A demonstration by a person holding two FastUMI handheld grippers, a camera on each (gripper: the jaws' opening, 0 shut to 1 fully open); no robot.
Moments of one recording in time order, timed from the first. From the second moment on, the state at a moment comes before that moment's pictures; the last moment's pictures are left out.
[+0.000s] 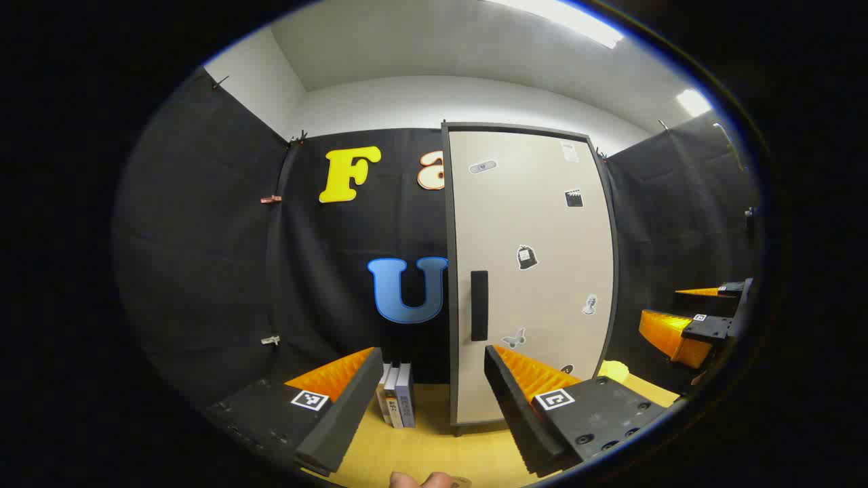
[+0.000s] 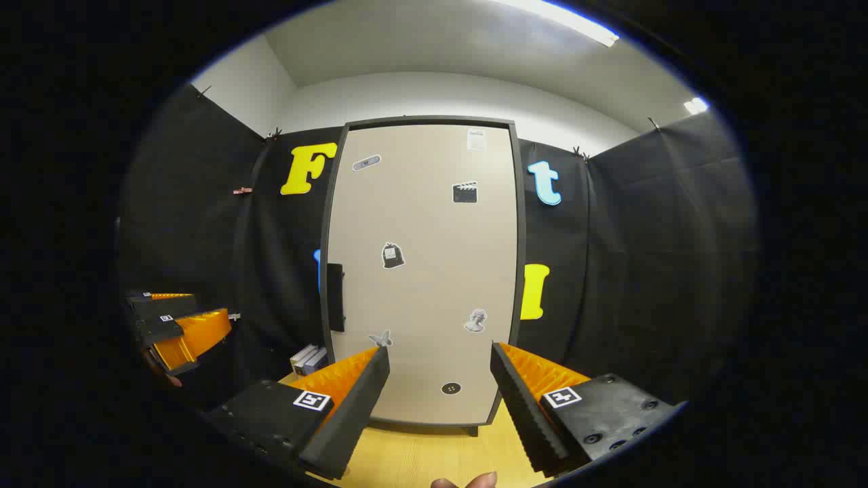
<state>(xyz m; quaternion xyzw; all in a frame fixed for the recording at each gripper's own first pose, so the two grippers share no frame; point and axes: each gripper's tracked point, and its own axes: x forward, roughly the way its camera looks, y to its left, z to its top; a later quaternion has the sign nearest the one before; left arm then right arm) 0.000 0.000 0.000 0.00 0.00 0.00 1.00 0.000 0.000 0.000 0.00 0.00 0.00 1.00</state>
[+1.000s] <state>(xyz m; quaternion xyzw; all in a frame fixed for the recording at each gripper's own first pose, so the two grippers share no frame) -0.011 0.015 -0.004 0.00 0.00 0.00 1.00 -0.015 0.009 0.000 0.00 0.00 0.00 1.00</state>
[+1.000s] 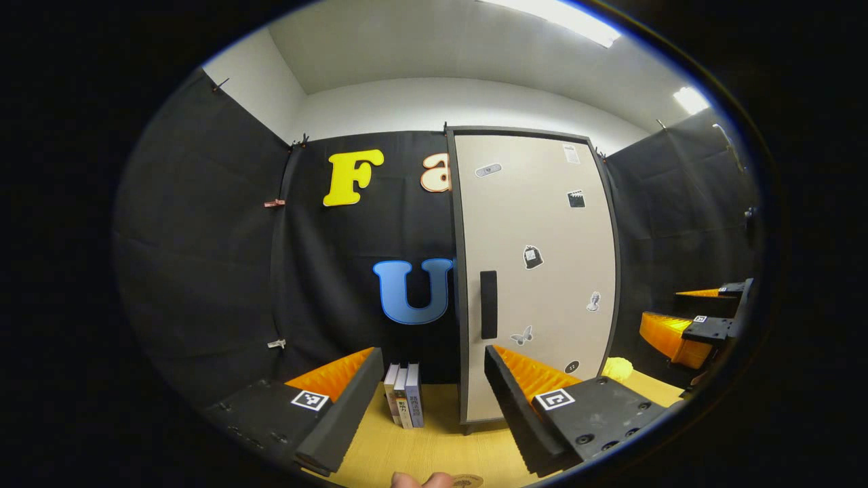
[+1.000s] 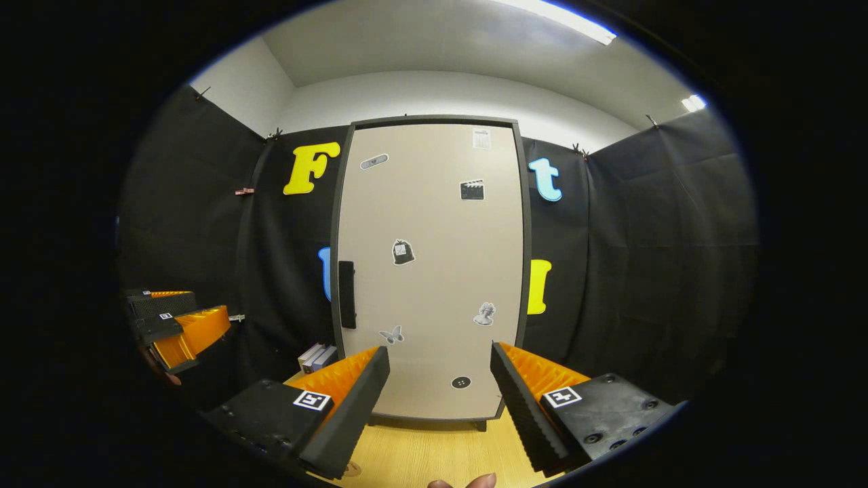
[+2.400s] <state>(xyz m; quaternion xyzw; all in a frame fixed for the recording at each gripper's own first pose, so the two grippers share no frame) -0.011 0.097 -0.056 -0.01 0.04 0.04 1.00 0.185 0.181 -0.013 0.02 -0.01 0.06 1.00</state>
